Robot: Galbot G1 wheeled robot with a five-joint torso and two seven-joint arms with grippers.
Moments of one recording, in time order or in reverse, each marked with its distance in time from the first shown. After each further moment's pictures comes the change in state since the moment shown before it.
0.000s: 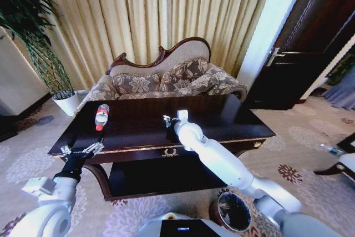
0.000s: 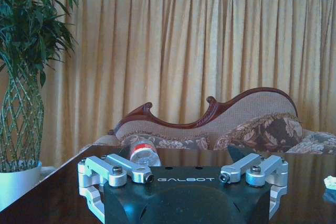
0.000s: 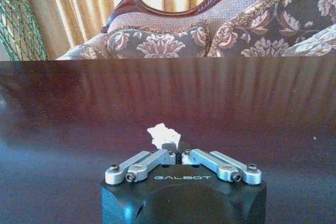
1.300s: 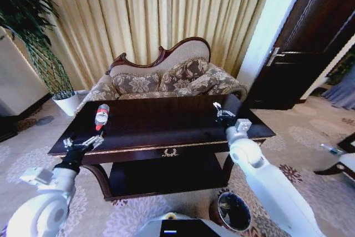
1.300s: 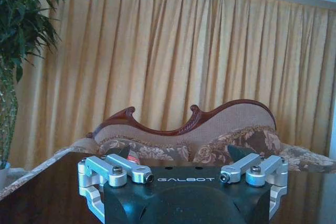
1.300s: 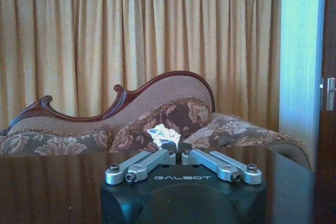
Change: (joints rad) left arm -0.090 0.123 -0.011 0.056 -0.171 0.023 -0.003; right arm -0.588 -0.218 0.664 0.256 -0.484 0.328 -0.377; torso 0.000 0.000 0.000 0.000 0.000
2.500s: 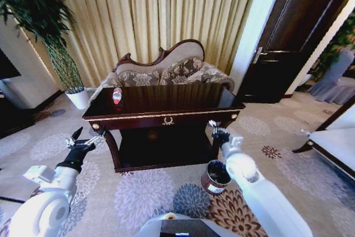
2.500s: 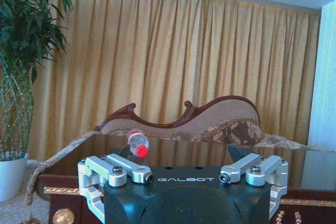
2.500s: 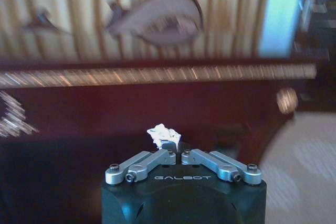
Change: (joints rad) left arm 0.005 -0.013 0.016 -0.007 0.027 0.005 0.006; right arm -0.122 0.098 -0.042 -0.160 -0.072 -0.086 -0.017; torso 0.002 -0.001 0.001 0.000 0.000
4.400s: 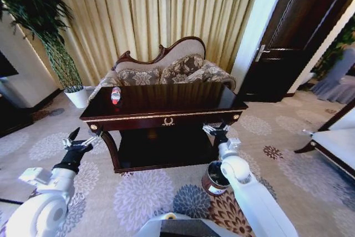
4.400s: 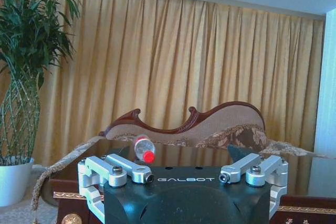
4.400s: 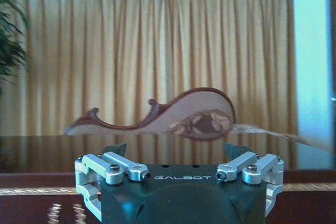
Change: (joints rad) left arm 0.006 -0.014 -0.035 0.013 -0.009 -0.017 0.019; right arm -0.023 0.072 -0.001 0.140 -0.188 0.283 -0.159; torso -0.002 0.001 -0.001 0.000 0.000
